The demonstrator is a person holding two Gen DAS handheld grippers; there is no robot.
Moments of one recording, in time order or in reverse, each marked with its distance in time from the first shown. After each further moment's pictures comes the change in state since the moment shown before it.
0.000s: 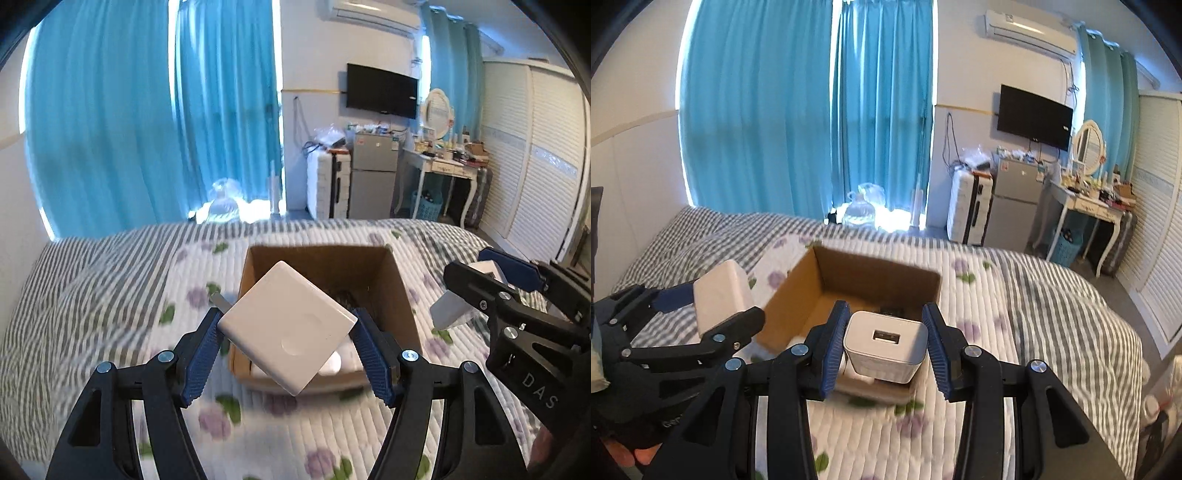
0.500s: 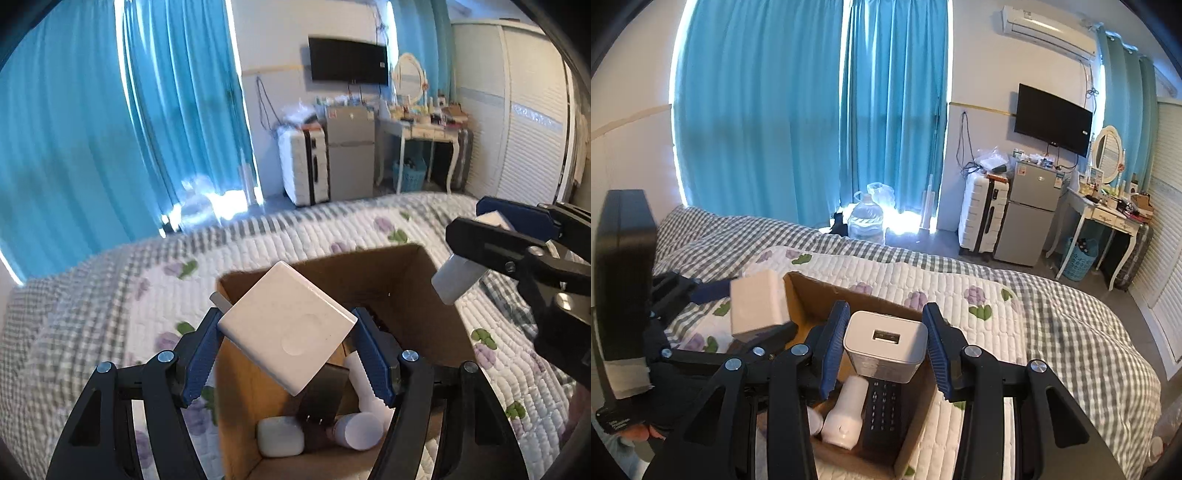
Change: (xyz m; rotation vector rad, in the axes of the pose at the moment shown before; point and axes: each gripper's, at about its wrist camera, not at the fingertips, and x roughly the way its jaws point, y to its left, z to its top) left arm 0.136 0.001 0.035 0.141 0.104 -0.061; right arm 0.102 -0.018 0.043 -0.026 0.016 0.049
